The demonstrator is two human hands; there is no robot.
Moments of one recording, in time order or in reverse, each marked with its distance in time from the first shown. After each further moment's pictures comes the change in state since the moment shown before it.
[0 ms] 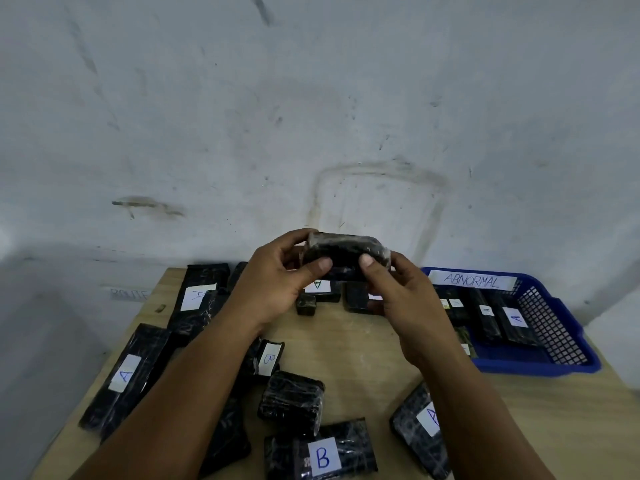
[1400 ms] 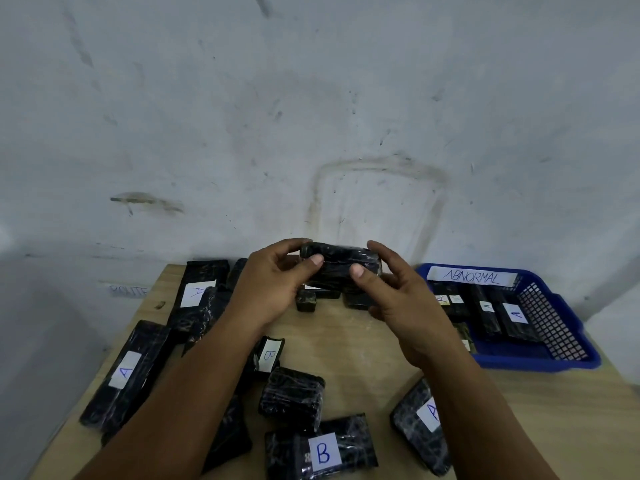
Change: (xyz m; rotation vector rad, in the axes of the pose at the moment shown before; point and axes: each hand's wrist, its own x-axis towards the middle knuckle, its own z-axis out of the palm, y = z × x) left_hand -0.004 -0.006 0.007 -0.070 0.096 -0.081; right_hand 0.009 0.021 -0.010 -0.049 -0.111 0.011
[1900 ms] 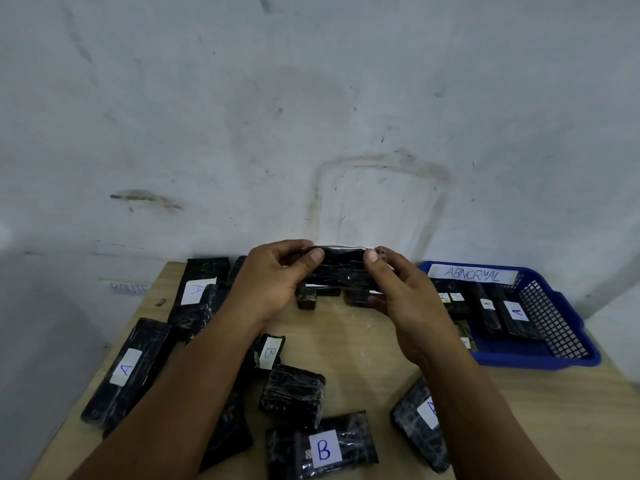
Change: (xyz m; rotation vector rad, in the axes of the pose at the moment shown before) left_hand 0.007 -0.004 -0.005 0.070 -0.008 -0.029; right_hand -0.002 -0.008 0.007 0.039 0.116 0.091
